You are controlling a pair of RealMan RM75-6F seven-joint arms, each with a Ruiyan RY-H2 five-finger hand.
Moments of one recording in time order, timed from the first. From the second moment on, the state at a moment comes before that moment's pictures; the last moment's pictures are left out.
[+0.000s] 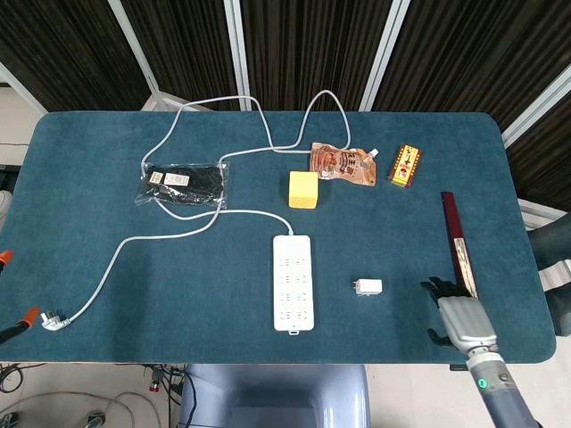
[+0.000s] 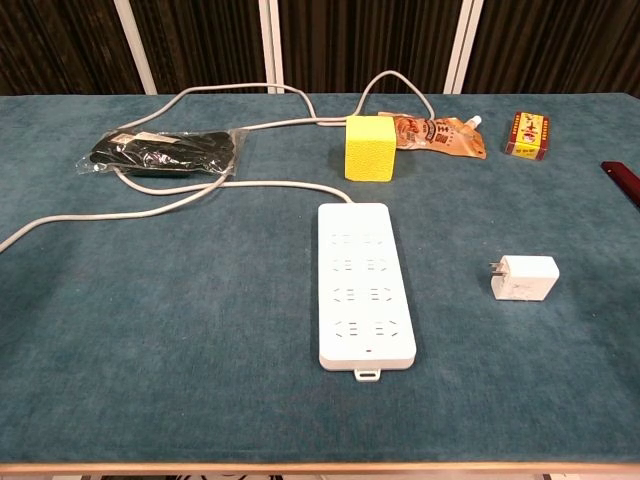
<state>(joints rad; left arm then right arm) 0.01 -1.08 -0.08 -1.76 1.46 1.61 0.17 0.28 -1.12 0.05 -1.95 -1.11 1.10 -0.50</state>
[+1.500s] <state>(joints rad) 0.01 -1.08 -0.08 -1.75 1.44 1.61 0.15 0.42 -1.28 0.00 -1.91 -0.94 1.11 -0.63</state>
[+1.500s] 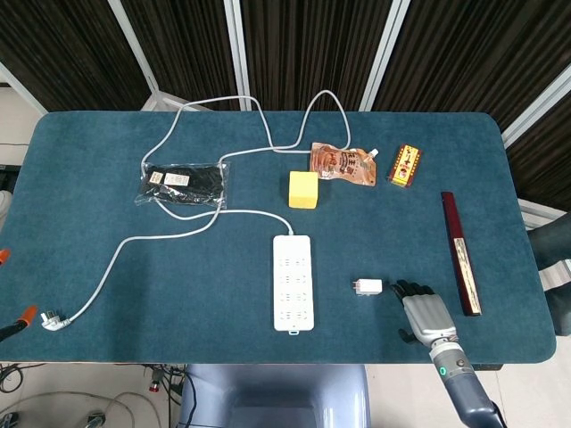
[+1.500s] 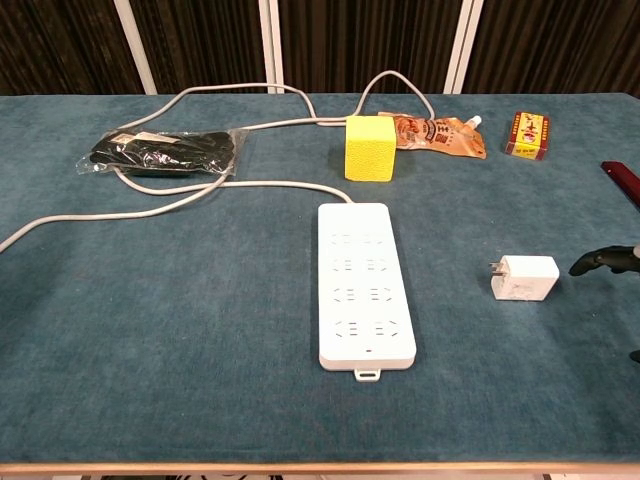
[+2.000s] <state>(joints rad) 0.01 -1.08 -0.08 -1.75 1.44 1.61 0.16 0.45 -1.30 0.00 -1.92 -0.91 1.11 -0.64</state>
